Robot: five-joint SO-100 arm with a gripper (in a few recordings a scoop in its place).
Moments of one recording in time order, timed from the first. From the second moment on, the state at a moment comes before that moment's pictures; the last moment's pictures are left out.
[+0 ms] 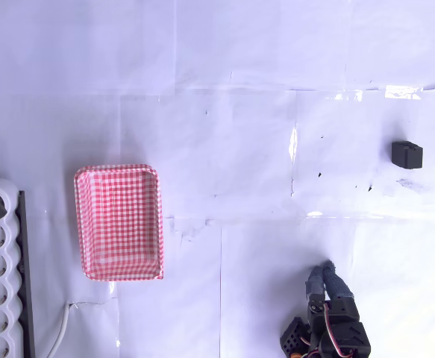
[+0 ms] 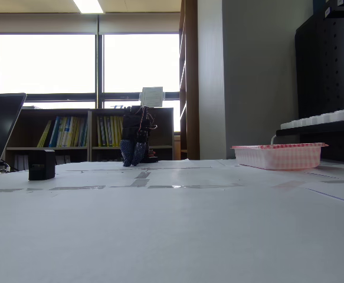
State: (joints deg) arm -1.5 -9.8 0.2 74.5 3.5
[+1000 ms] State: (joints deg) arm 14.6 21.0 0.3 19.8 11.8
